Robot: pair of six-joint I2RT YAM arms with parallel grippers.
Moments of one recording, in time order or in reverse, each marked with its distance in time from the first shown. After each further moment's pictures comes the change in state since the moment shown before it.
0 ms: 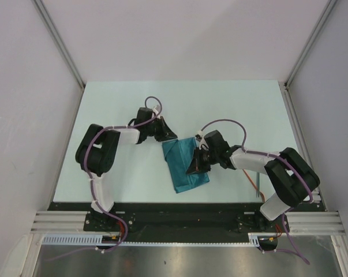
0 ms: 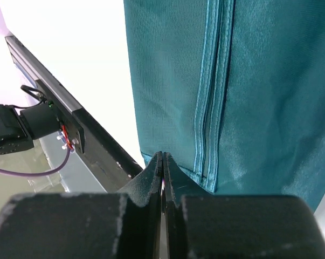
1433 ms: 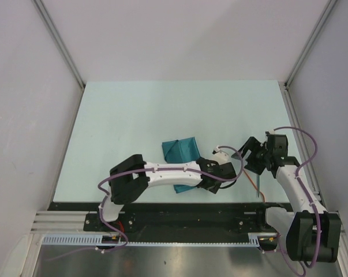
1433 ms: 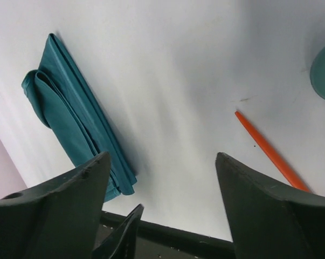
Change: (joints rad) left arm -0.939 0.059 0.475 -0.962 -0.996 0.055; right arm -0.683 -0.567 -0.165 -0.458 0.177 -0.089
